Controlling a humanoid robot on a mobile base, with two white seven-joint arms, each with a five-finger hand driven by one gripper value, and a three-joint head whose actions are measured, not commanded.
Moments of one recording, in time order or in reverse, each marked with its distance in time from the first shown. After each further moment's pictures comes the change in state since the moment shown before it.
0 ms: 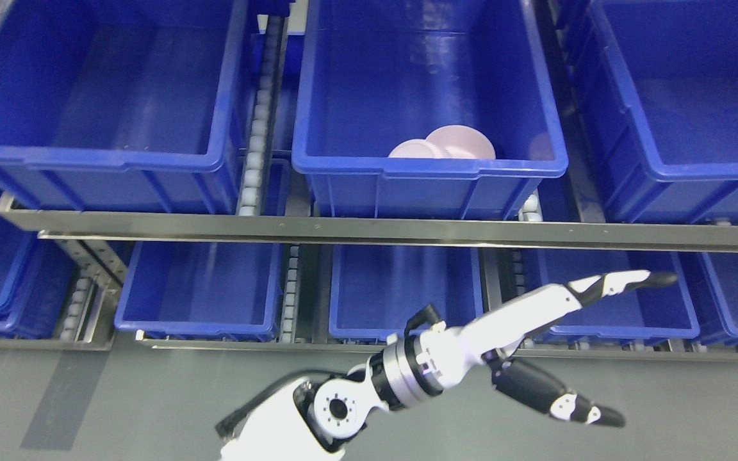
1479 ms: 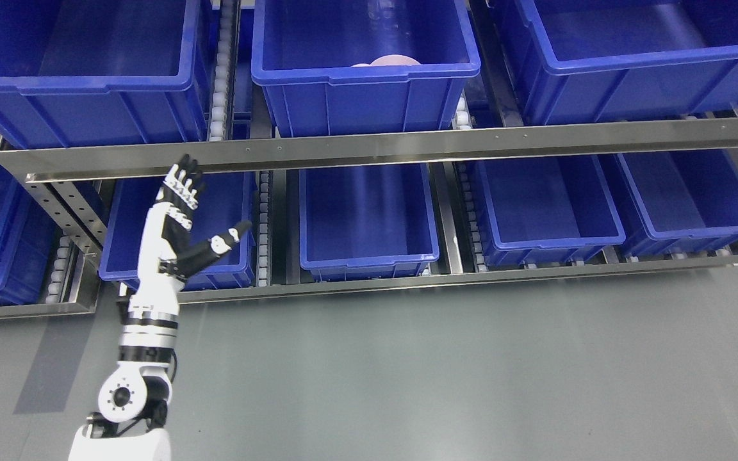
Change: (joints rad) left arm 0.246 0.000 0.963 0.075 -0.001 0.143 0.126; right arm 0.000 0.000 0.000 0.000 0.000 -0.007 0.000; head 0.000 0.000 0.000
